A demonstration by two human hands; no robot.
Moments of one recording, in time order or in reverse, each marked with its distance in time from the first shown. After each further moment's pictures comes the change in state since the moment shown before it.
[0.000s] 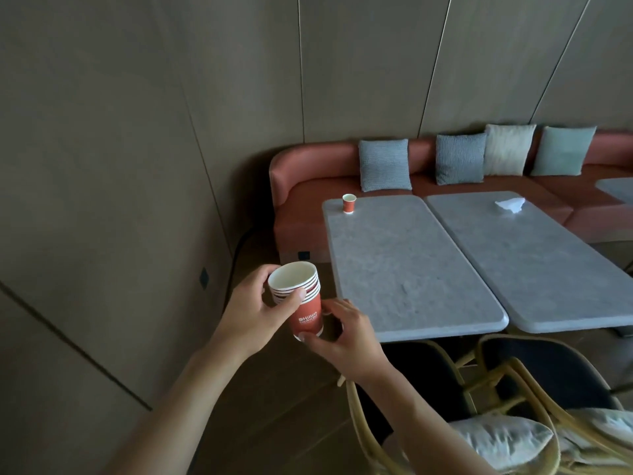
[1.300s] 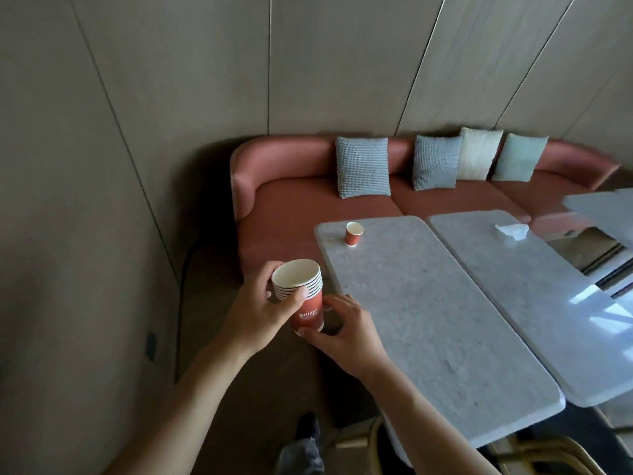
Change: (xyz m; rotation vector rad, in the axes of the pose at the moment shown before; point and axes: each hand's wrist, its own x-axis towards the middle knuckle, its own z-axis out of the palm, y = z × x) left_hand 0.428 -0.199 -0.111 -0.321 -0.187 0.026; right_hand 0.420 0.038 0.118 -0.187 0.110 0.180
